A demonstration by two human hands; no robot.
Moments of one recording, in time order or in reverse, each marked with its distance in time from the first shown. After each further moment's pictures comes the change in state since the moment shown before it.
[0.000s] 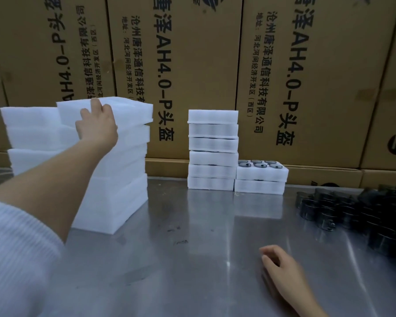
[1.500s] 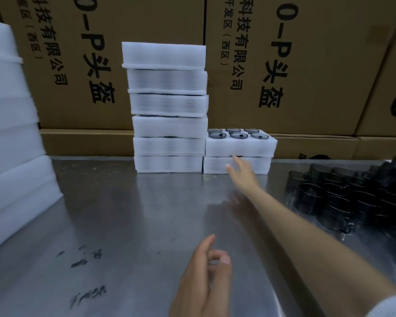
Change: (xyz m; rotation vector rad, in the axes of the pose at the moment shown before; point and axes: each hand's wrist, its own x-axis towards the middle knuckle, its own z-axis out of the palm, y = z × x) left_hand -0.280 0.236 0.129 -1.373 -0.676 -0.244; right_hand 0.317 0.061 0.046 -0.109 0.001 0.039
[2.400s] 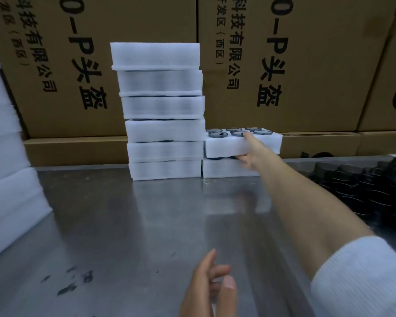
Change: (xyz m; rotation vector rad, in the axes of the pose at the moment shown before) left_hand 0.017 -0.004 0.004 -0.238 0.030 0.039; right_hand 0.060 -0.040 -0.042 0.864 0.010 0.574
